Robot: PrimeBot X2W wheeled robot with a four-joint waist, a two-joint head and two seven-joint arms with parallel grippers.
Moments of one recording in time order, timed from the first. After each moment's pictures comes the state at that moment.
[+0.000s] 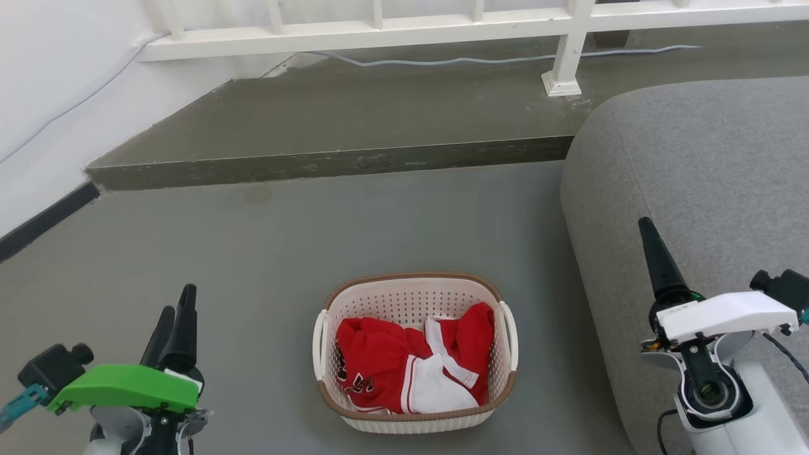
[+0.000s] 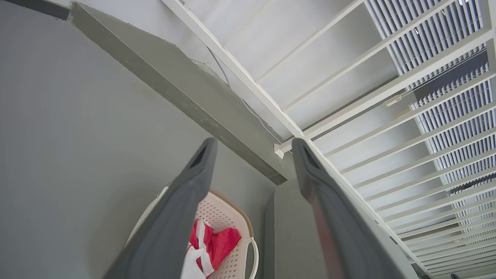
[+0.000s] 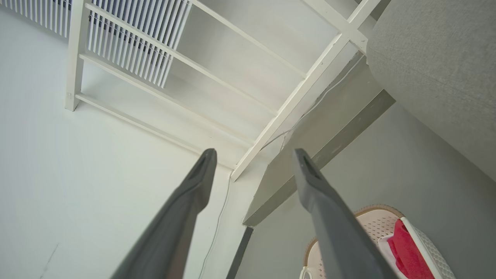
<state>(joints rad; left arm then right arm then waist) -0.06 0.11 -0.08 0.24 -1.12 -0.12 -0.05 -0.10 -0.10 0.09 0.24 1.14 0.10 -0.06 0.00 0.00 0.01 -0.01</state>
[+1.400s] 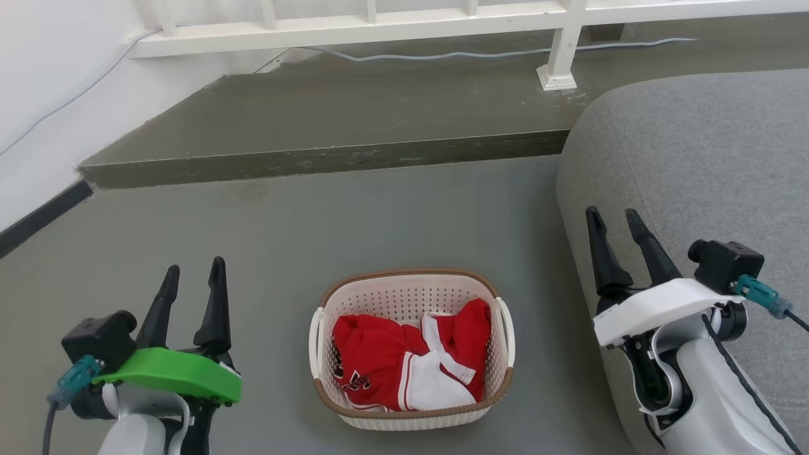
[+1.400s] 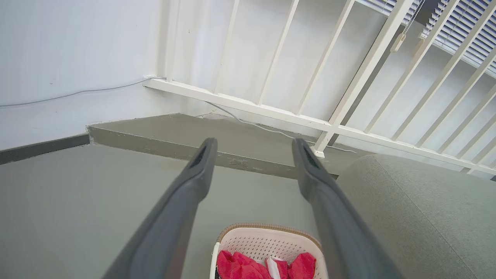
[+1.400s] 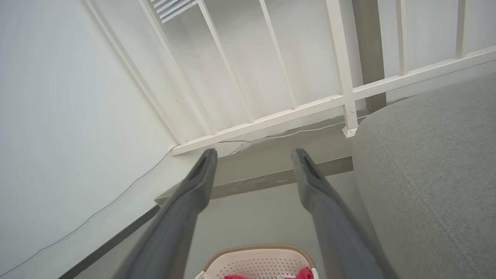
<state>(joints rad) -0.09 0.10 -0.15 0.17 -0.57 -0.07 -0.19 -0.16 -0.13 0.26 0.22 0.54 -0.02 -0.19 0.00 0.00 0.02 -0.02</state>
